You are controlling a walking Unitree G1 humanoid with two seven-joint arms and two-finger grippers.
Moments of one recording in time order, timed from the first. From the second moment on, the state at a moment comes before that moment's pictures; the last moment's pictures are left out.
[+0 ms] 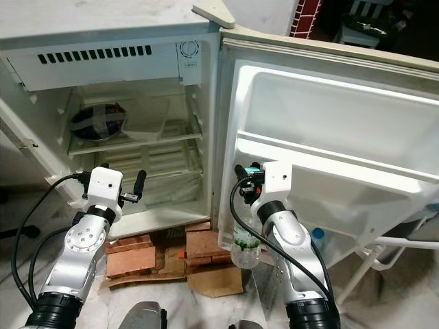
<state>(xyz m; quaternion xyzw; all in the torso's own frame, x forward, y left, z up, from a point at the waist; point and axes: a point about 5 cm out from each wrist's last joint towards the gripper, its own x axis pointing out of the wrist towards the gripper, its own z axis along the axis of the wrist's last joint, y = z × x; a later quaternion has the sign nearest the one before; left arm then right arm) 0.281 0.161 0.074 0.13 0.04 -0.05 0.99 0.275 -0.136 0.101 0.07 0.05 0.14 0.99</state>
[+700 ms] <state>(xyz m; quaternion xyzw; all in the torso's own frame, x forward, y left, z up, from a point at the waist) 0.283 0.169 0.073 0.14 0.05 -0.03 0.99 0.277 -0.128 0.108 0.08 0.04 0.17 0.98</state>
